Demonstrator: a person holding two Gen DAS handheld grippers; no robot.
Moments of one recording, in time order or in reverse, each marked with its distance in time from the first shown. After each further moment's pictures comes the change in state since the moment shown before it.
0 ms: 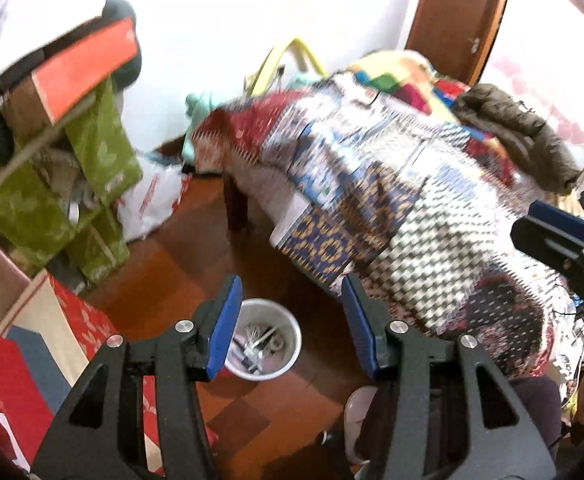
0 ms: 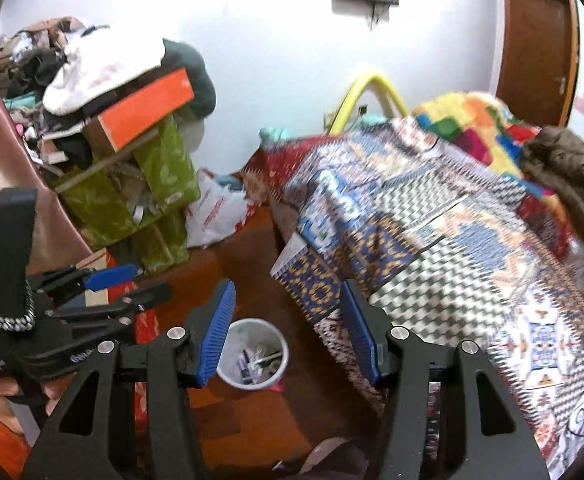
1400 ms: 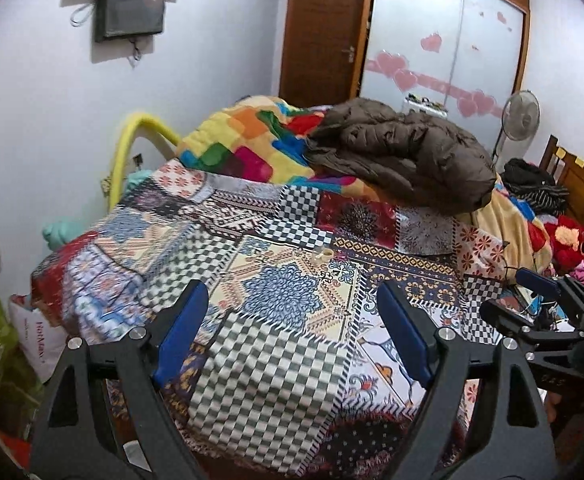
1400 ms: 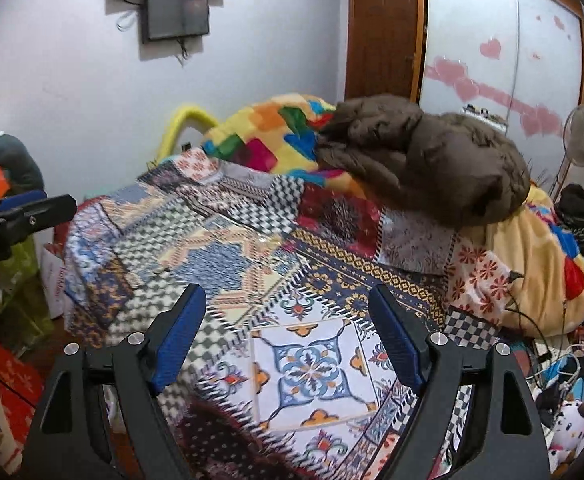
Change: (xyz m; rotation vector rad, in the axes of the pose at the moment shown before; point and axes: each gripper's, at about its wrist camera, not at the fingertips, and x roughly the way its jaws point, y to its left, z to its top) left arm 0.096 -0.305 0.141 0.307 -0.147 -0.263; right arm -0.044 -0.295 -0.027 0.266 -0.097 -0.407
